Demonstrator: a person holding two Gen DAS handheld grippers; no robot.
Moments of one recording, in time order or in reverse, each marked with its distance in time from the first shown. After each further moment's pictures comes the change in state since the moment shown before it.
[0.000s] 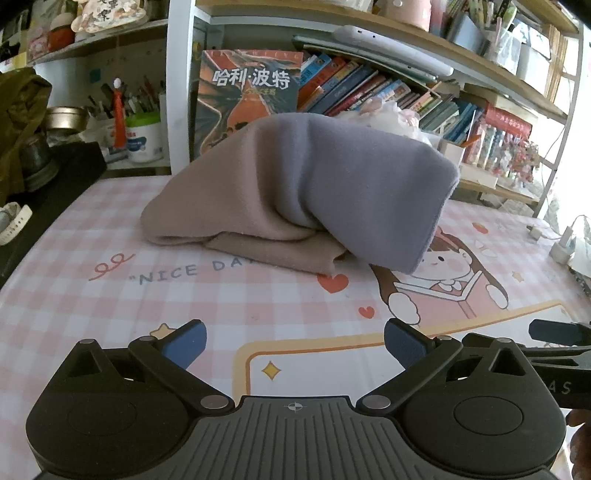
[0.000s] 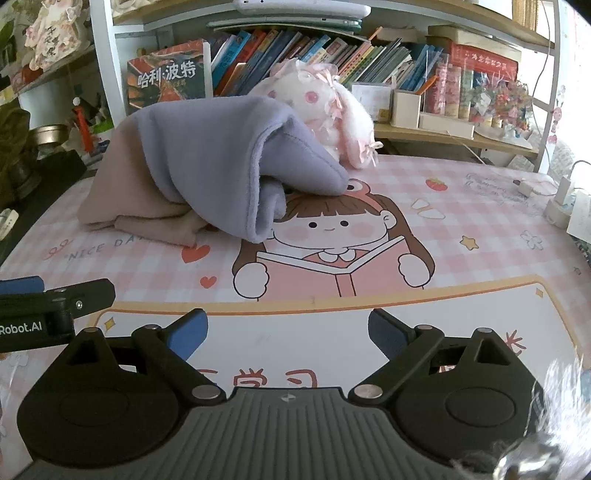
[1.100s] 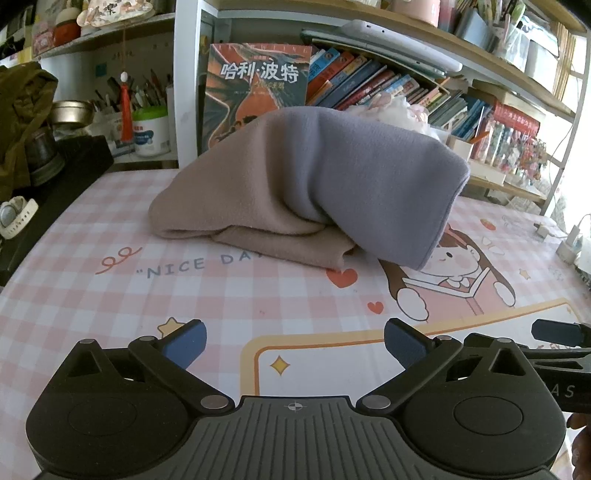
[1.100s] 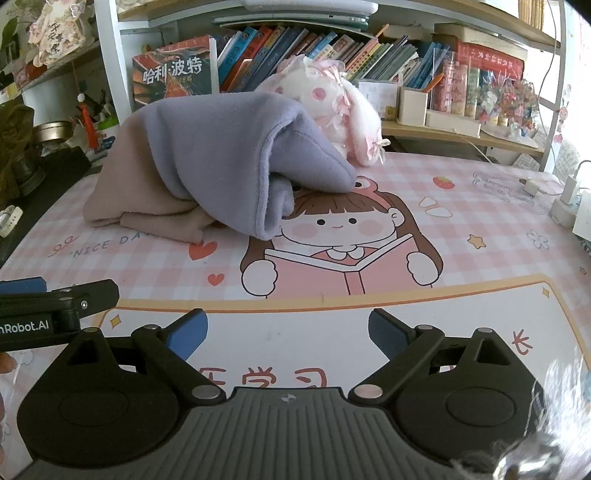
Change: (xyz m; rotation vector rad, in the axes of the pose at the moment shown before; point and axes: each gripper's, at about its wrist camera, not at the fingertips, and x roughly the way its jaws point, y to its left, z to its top) left arm 0.002 0.002 0.000 -0.010 0.019 0.017; right arm 0.003 0.004 0.000 -0.002 0.011 0.010
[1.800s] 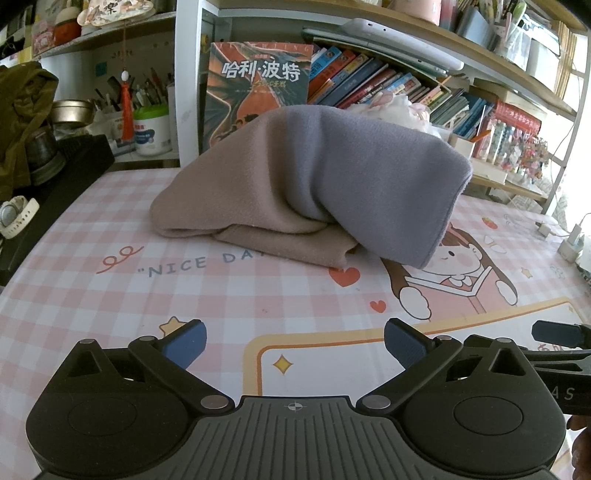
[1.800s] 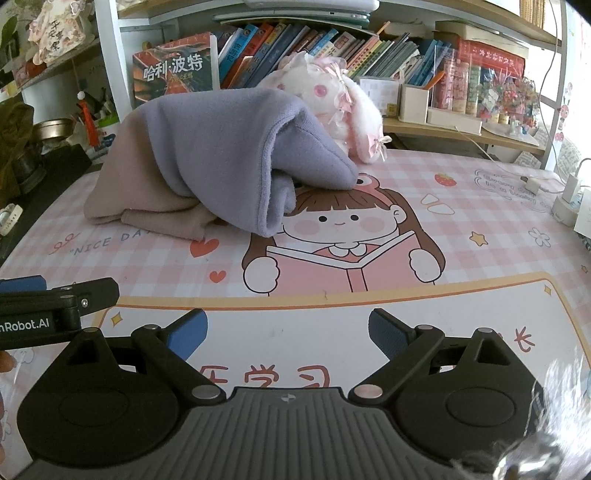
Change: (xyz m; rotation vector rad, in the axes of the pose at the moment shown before) left arm 0.001 0.002 0.000 0.002 0.005 0.001; right arm 0.001 0.001 0.000 0.002 0.009 0.001
